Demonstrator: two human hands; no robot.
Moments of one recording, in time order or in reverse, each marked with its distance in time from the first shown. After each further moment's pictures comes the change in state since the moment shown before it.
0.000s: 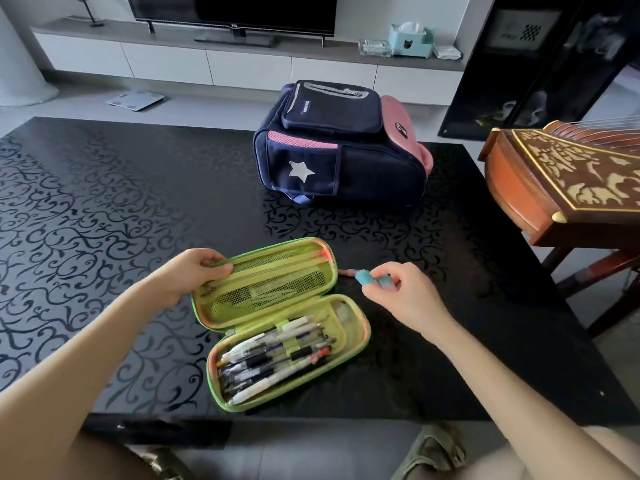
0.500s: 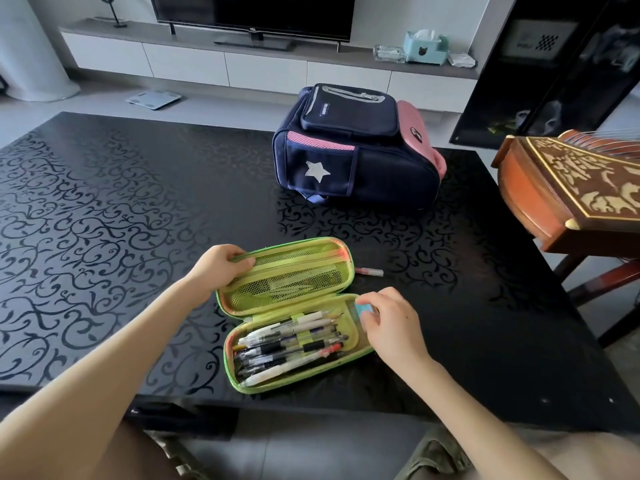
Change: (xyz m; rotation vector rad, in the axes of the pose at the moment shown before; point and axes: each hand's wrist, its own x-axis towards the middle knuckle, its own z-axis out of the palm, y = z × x) left_hand -0.001 -0.007 0.017 0.118 0.185 0.050; right_hand -0.035 -0.006 0.052 -0.135 0.083 -0.201
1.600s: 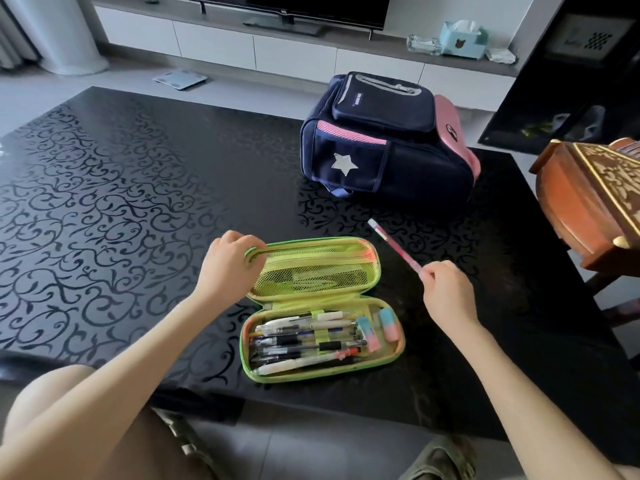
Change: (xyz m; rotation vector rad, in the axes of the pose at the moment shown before) left_hand -0.026 -0.009 0.003 0.313 0.309 0.254; right_hand 0.066 0.052 -0.019 -0.208 0.138 0.089
